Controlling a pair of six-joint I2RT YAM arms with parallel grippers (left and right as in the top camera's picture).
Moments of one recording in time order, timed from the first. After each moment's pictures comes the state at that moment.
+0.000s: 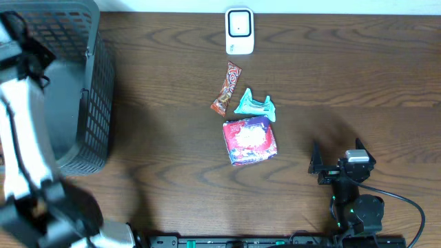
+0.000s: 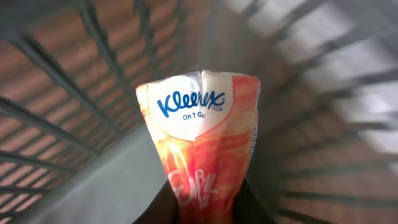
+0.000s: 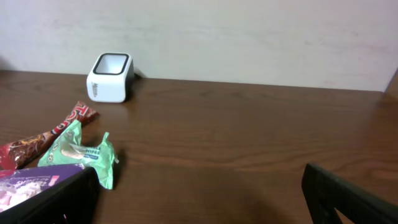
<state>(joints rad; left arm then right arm) 0.43 1.65 1.63 -0.67 -0.10 -0.41 0.08 0.01 0.01 -0.07 0.04 -0.02</state>
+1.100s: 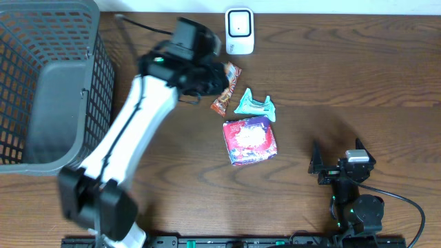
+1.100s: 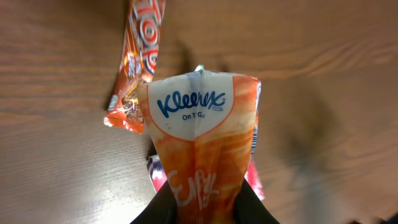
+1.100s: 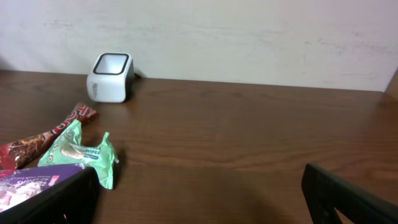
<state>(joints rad) -0.42 1.79 1.63 -0.91 0.32 -0.40 0.08 0.01 0.01 -0.07 0.04 -0.02</state>
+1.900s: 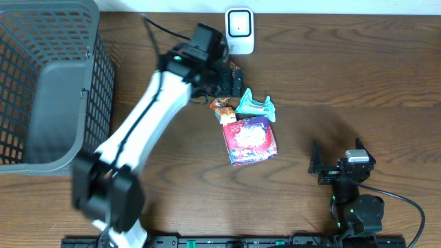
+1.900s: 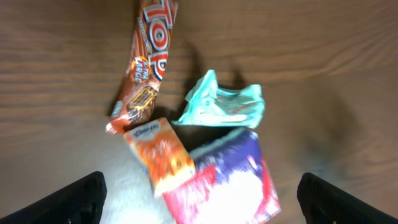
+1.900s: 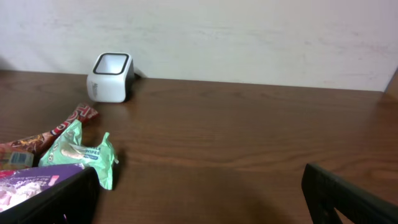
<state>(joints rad) -0.42 1.78 1.63 -0.90 0.28 -0.38 0.08 0.01 0.01 -0.07 0.04 -0.02</state>
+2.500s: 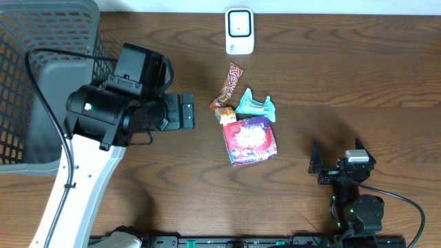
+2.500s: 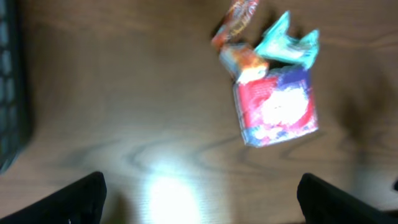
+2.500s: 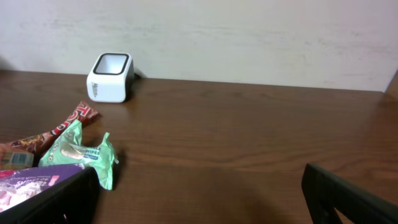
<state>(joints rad) -0.34 1.38 1.64 -1.42 0.08 -0.38 0.08 0.01 0.01 -0.07 0.04 -0.02</state>
